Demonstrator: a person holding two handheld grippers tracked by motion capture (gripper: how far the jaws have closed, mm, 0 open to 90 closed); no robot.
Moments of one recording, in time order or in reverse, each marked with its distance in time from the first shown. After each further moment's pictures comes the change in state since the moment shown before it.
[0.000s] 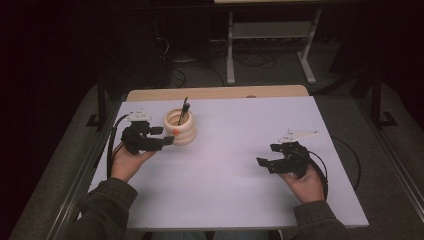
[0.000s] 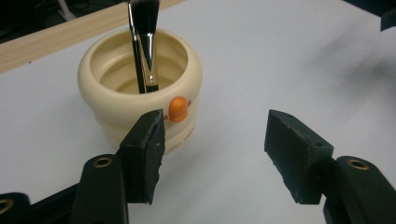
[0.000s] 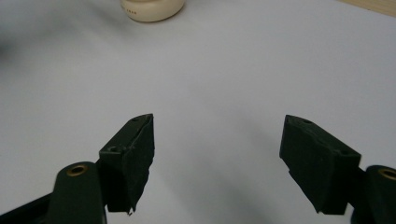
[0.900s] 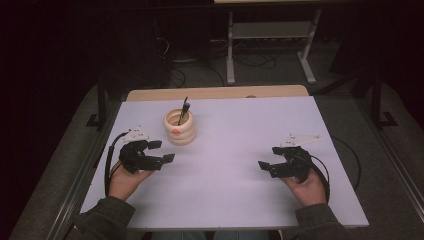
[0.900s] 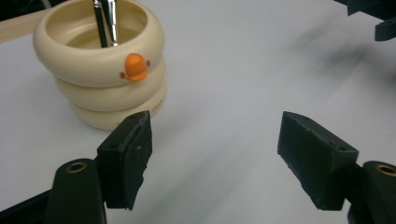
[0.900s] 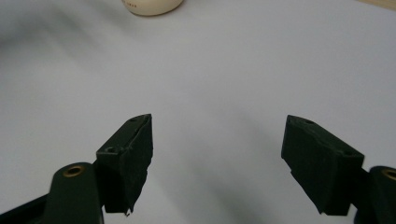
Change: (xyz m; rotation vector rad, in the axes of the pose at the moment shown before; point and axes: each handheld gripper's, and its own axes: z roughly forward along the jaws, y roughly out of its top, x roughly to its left) left arm -0.026 -0.038 -0.008 -0.038 -0.049 0.018; right arm 0.001 -0.012 -0.002 -0.006 -0.004 -0.004
